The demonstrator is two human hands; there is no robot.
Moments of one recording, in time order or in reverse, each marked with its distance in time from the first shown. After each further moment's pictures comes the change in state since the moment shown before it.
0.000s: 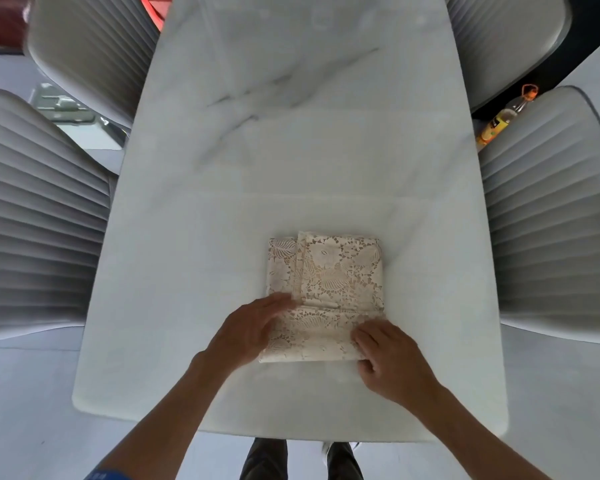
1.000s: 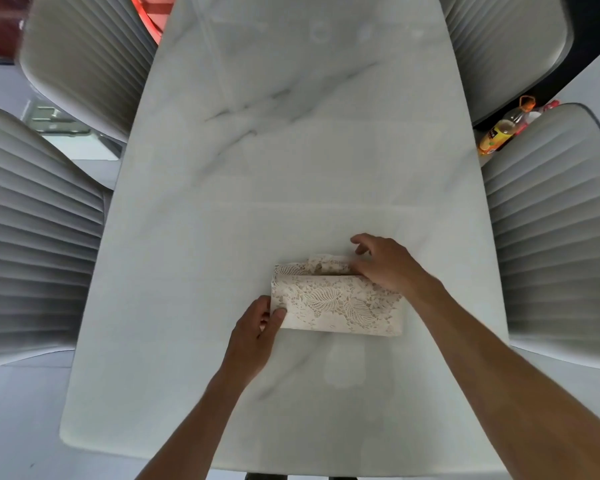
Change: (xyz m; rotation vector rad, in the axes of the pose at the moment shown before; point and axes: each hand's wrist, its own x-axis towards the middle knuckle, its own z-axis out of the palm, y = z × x) left_hand 0.029 0.002 0.013 -0.455 0.305 -0.360; right_hand 0.174 0.075 -0.043 0.331 -0.341 0.461
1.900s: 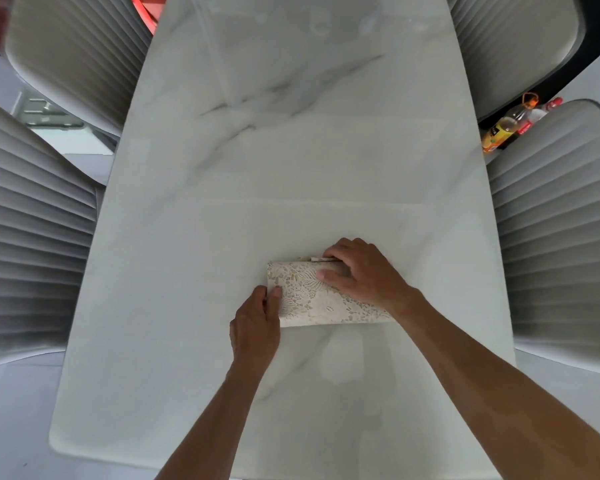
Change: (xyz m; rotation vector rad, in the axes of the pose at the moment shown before) left_hand 0.019 0.019 0.018 0.223 0.282 -0.118; right_hand 0.010 -0.010 0.037 -0.040 0.079 -0.349
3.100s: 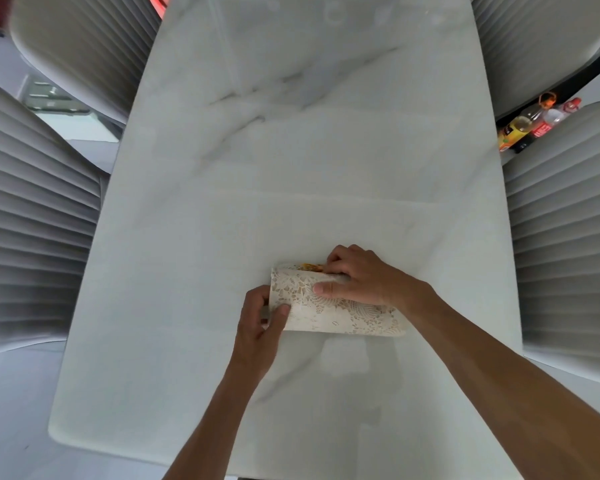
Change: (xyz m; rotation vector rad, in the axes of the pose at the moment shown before) left_hand -0.013 -0.013 -0.010 -0.512 -0.168 0.035; right_hand 0.012 -0.003 -0.002 0.018 -0.353 0.018
